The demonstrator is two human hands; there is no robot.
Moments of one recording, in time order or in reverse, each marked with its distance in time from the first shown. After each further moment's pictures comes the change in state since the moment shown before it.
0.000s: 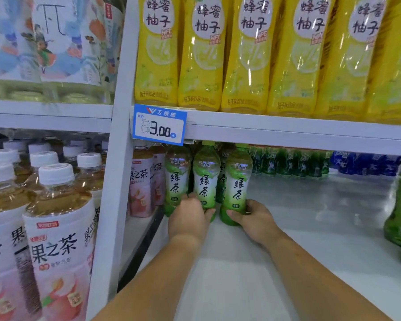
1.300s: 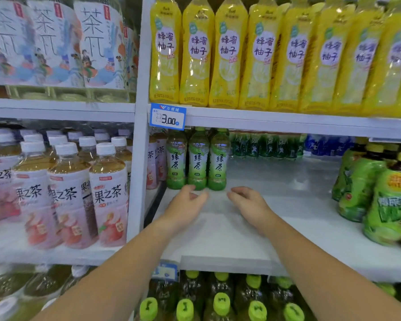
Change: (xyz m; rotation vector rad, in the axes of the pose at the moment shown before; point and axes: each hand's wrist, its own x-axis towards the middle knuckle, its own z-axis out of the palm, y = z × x) left_hand -0.094 -0.014 -0.079 -0.636 -0.423 -0.096; right_hand -0.139 -0.057 -0.036 -0.015 -0.038 0.088
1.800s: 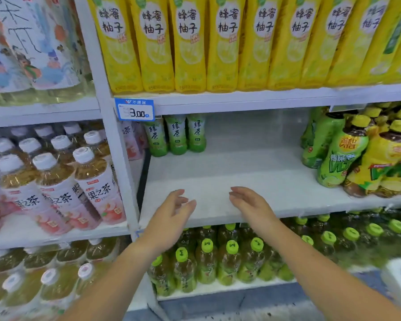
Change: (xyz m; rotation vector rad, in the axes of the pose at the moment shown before) left_hand -0.115 0.032 -0.030 -0.031 -0.267 -0.197; right_hand -0.128 0.000 -0.045 0.174 -0.079 0.261
